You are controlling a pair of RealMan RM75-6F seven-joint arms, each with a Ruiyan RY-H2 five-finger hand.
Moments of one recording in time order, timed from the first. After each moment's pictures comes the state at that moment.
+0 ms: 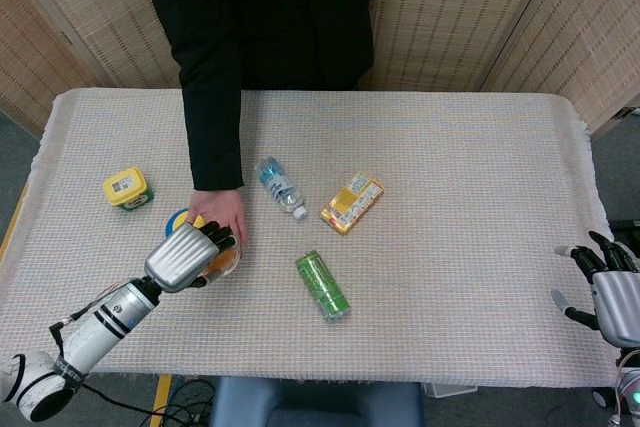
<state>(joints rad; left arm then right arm) -0.68 -1.13 -0.05 -1.76 1.57 1.05 0.31 0.05 -1.05 0.06 -1.62 -1.52 1.50 0.03</state>
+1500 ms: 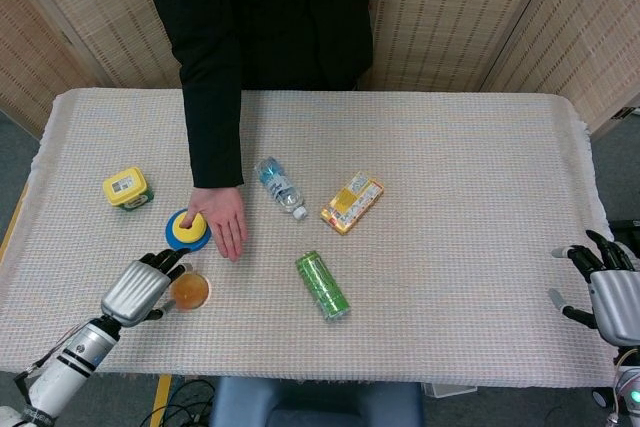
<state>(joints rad) -0.46 -1.21 0.08 -1.59 1.56 1.18 0.28 0.06 -1.06 0.06 -1.60 -1.52 1.51 0.04</state>
